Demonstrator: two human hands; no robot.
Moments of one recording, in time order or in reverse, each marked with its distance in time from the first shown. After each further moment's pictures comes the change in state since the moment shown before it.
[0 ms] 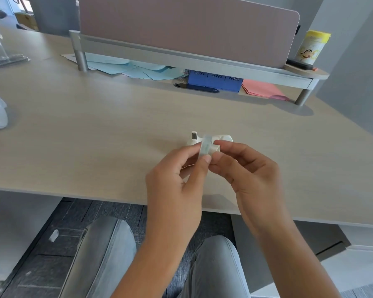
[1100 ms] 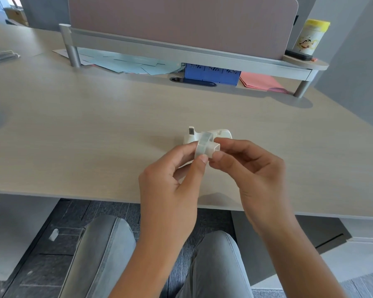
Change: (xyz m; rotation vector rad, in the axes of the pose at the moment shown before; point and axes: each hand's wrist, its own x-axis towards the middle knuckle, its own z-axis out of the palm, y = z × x) left_hand -0.002 -0.001 -0.006 -0.081 -0.060 -0.040; right_hand -0.001 0.002 -0.005 -0.023 -0.014 -0.089
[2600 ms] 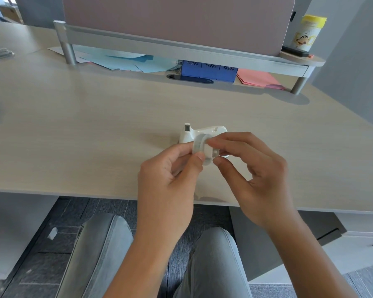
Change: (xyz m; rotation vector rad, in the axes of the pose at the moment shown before) left_hand -0.002 0.007 0.004 -0.087 0.000 -0.134; right_hand 0.001 0.000 -0.019 -0.715 -0.163 -0.573
